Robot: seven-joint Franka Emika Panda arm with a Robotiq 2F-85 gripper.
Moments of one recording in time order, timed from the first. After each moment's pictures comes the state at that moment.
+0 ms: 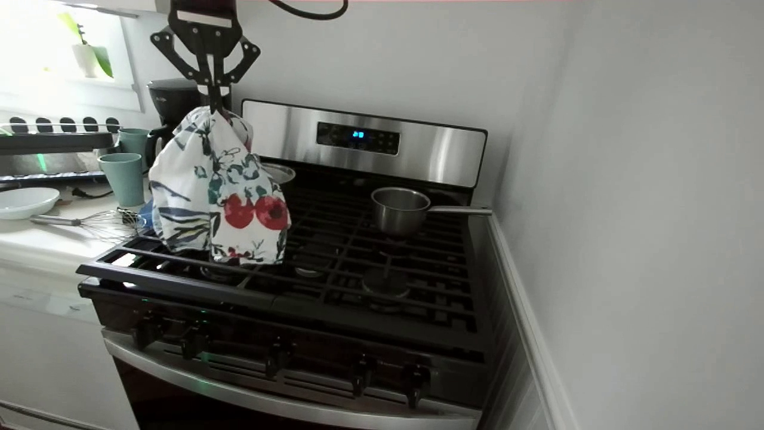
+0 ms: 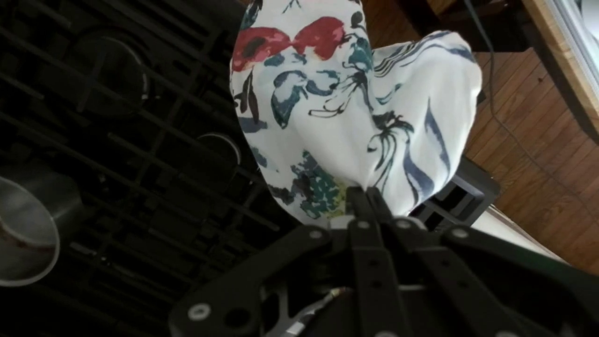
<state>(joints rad) -0.16 -0.25 -0.19 -1.91 -0.08 1.68 -1.18</state>
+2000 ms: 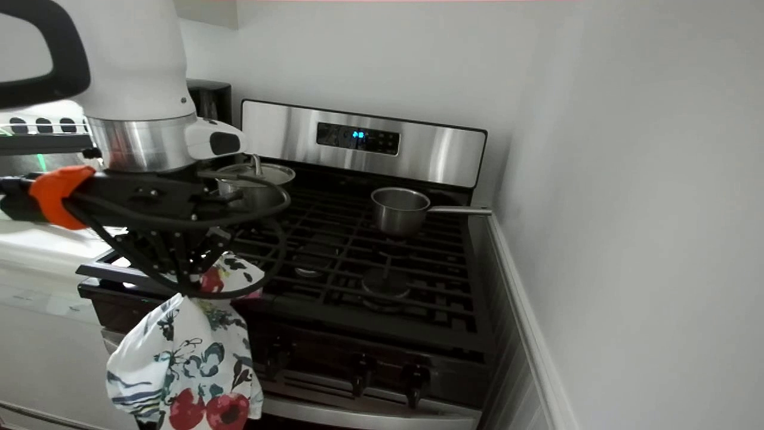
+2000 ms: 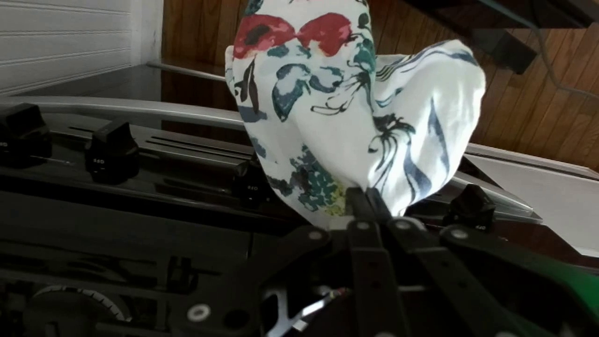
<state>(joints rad) -0.29 -0.42 -0.39 -2.59 -0.18 2.25 -1.02</state>
